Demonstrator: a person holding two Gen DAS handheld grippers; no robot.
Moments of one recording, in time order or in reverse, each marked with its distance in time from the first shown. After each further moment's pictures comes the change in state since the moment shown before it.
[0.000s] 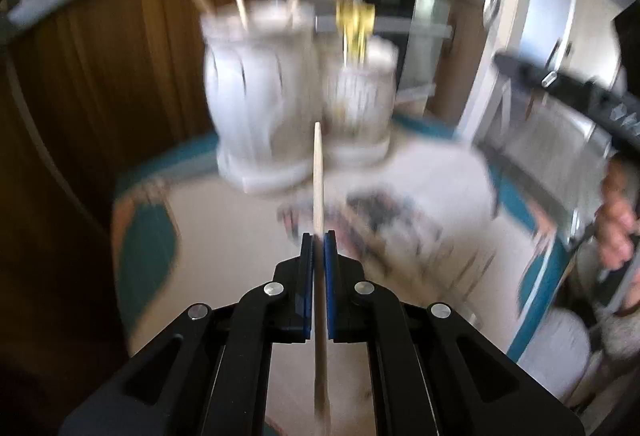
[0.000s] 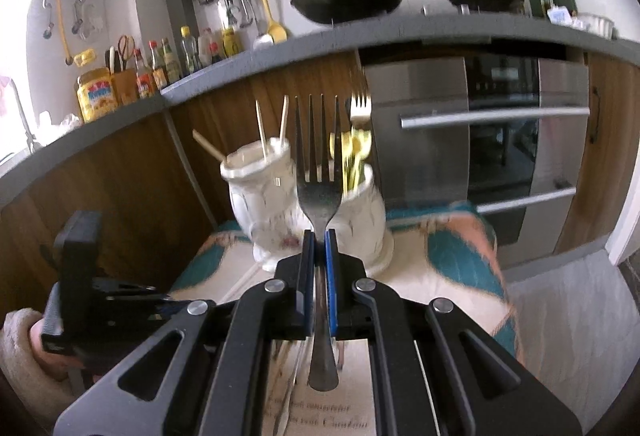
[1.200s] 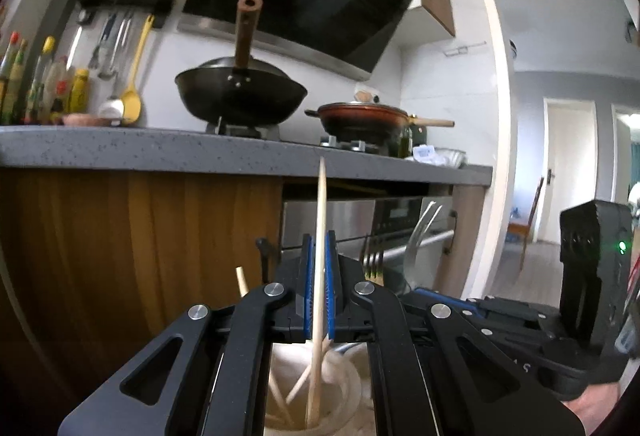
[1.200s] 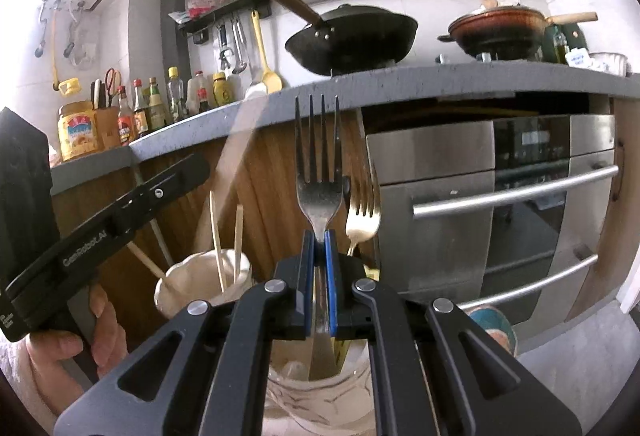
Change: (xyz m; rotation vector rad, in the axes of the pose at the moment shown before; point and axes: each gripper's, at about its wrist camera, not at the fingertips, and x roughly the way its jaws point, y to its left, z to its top) left arm 0.018 0.029 0.122 -0.012 -0.638 -0.031; right arm 0.104 -0.023 0.049 -0.028 -0.143 0.005
